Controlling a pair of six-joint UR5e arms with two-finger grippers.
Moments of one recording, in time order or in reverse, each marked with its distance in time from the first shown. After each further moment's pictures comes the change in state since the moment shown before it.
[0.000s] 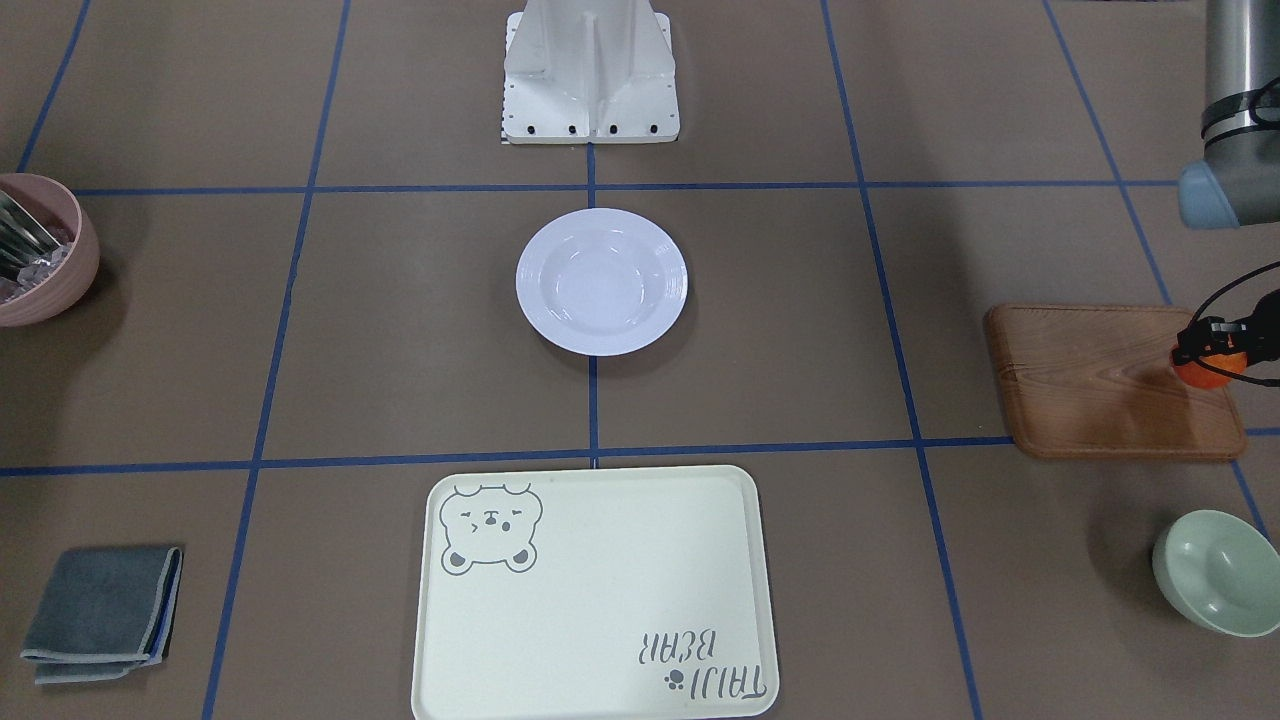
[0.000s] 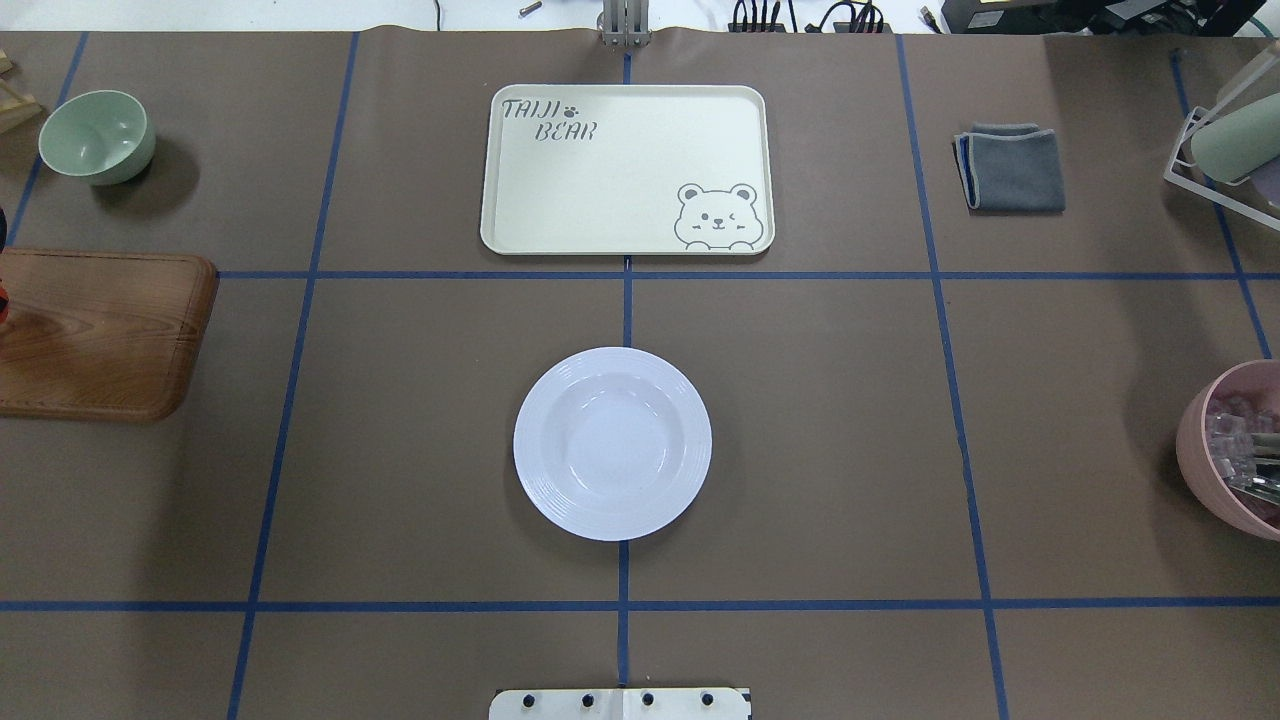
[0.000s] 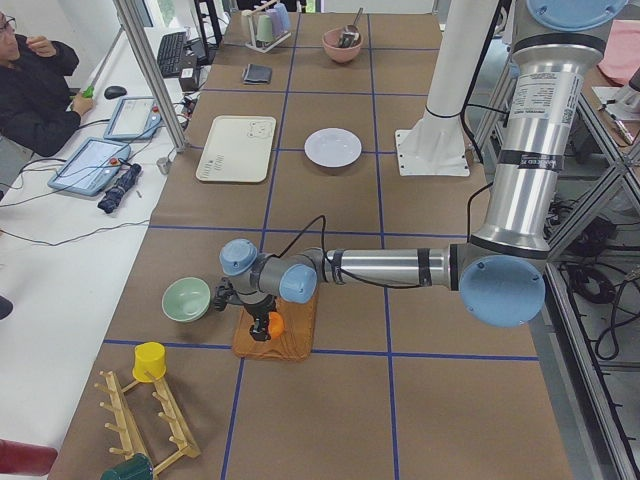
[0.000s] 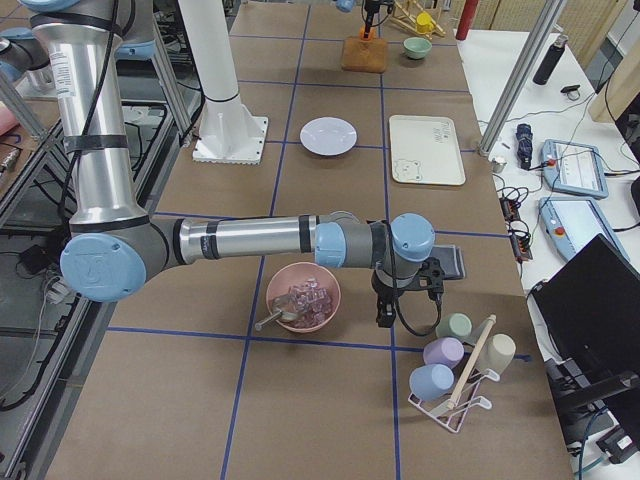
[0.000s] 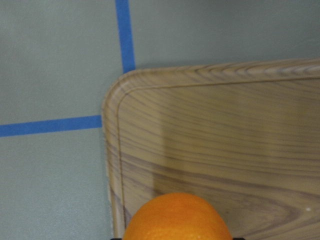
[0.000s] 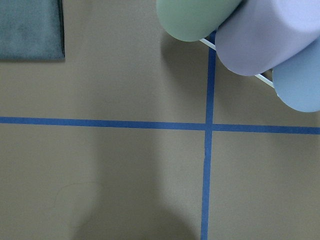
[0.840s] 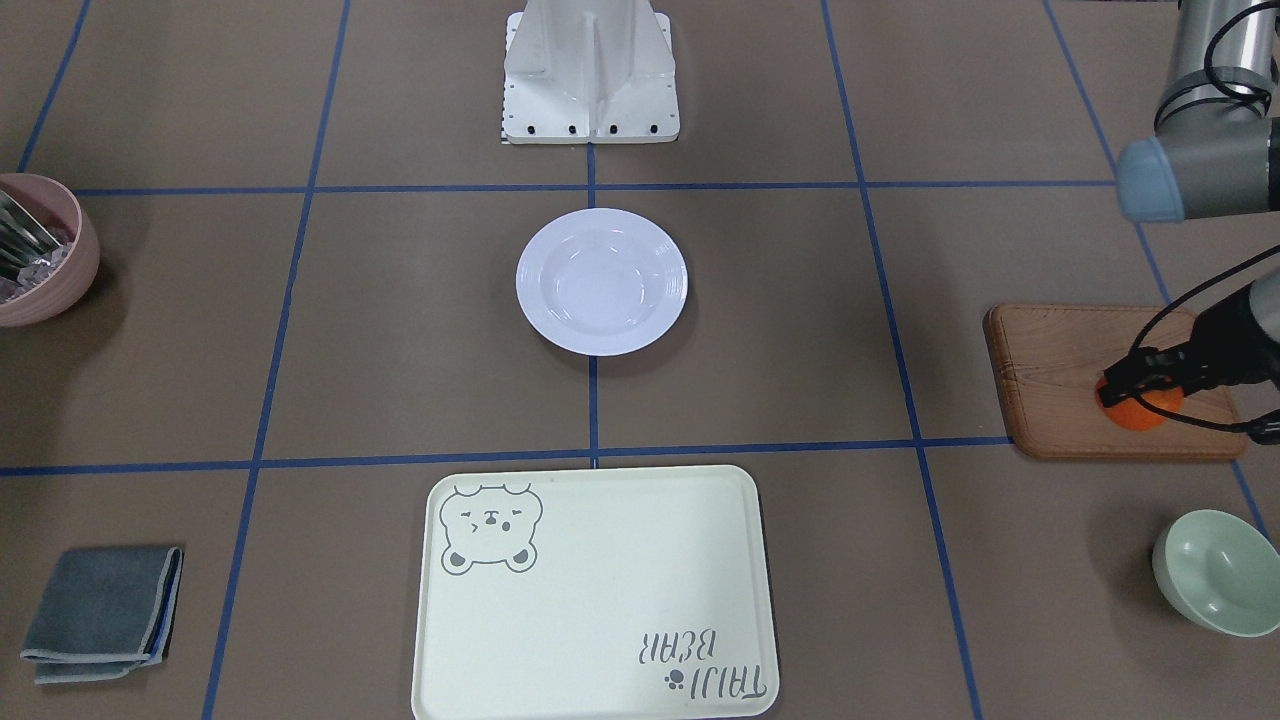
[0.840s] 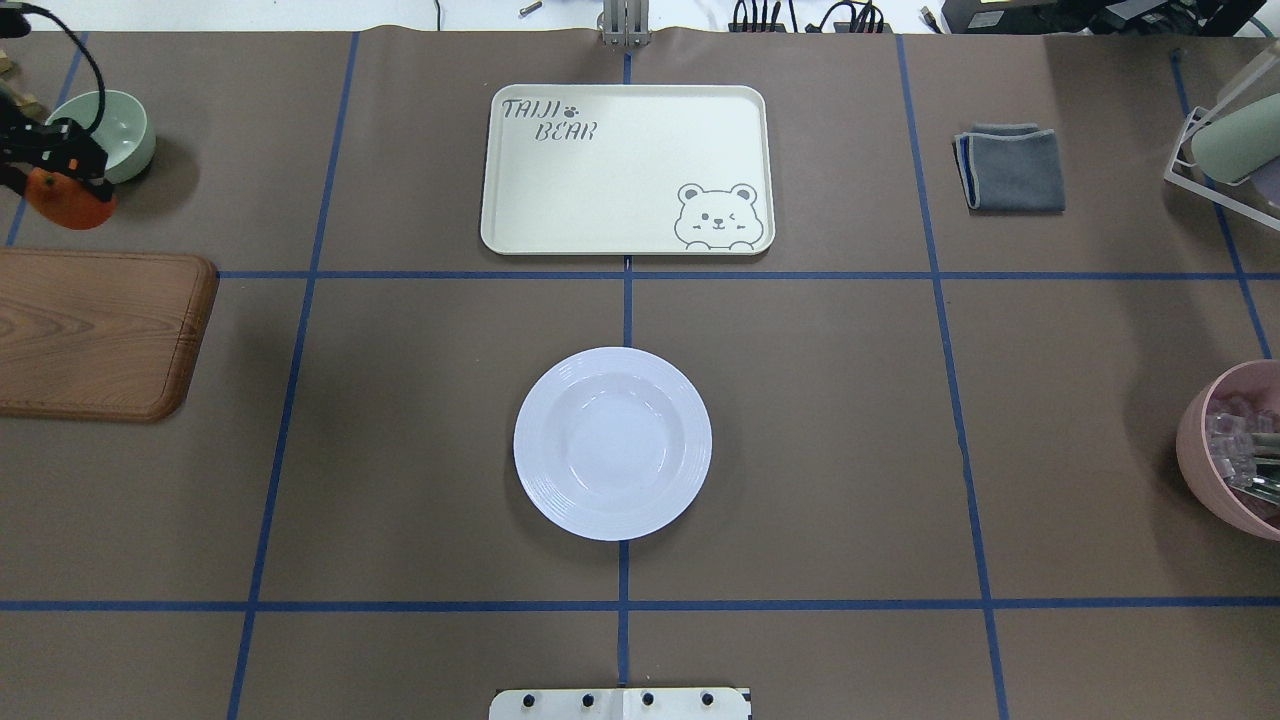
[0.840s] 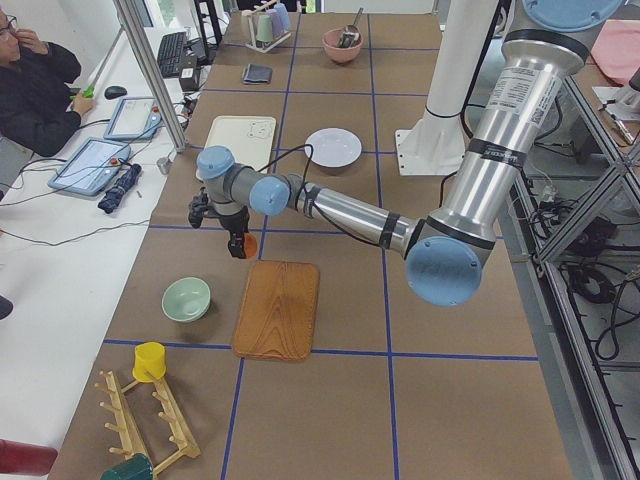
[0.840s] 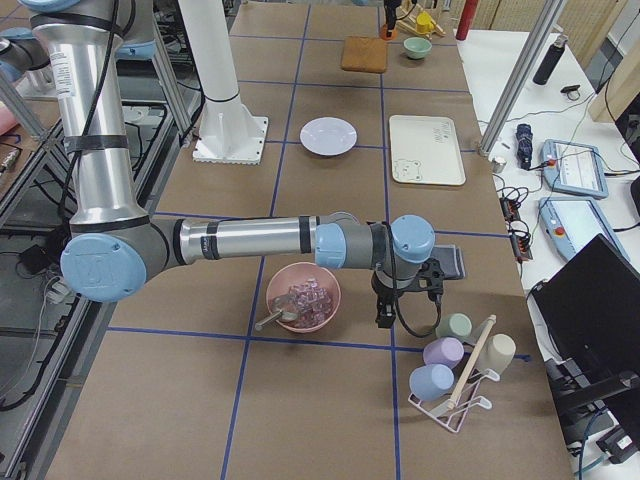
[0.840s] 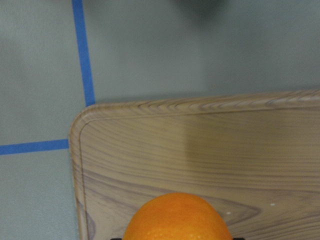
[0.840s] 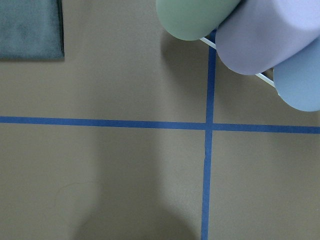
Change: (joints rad) left arm 0.067 -0.245 -0.185 0.211 -0.044 -0.397; right arm -0.001 0.000 -0.001 0.001 0.002 -0.001
